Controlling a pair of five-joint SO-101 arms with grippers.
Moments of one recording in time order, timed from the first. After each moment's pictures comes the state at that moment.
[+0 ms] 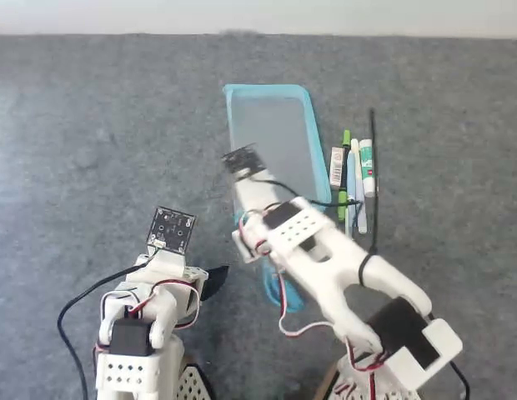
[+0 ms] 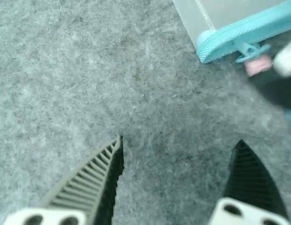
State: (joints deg) left arm -2.3 -103.1 96.9 72.0 -6.0; right arm -38.9 -1.7 36.0 47.2 -9.9
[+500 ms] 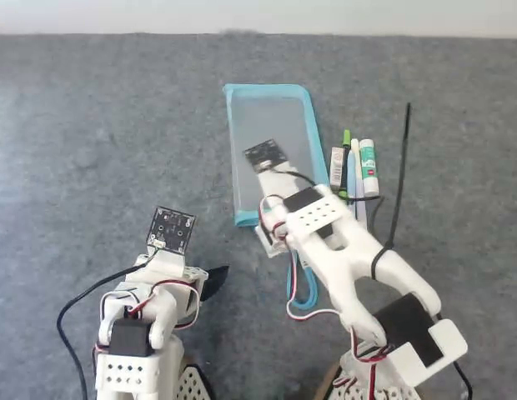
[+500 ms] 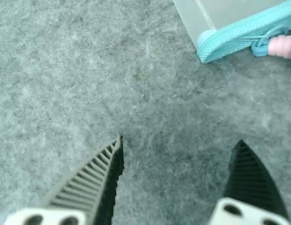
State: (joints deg) left arm -2.3 -103.1 96.9 72.0 -6.0; right arm -34.2 -1.7 34.5 54.4 -2.0
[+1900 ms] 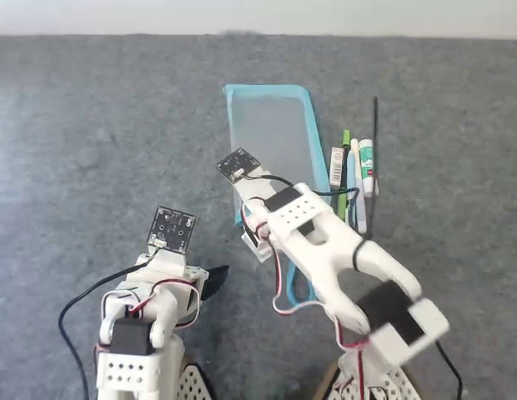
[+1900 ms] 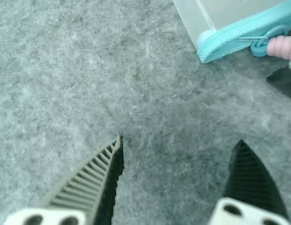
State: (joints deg) left arm -2.3 -103.1 96.9 72.0 -6.0; right arm -37.5 7.2 28.0 54.9 5.2
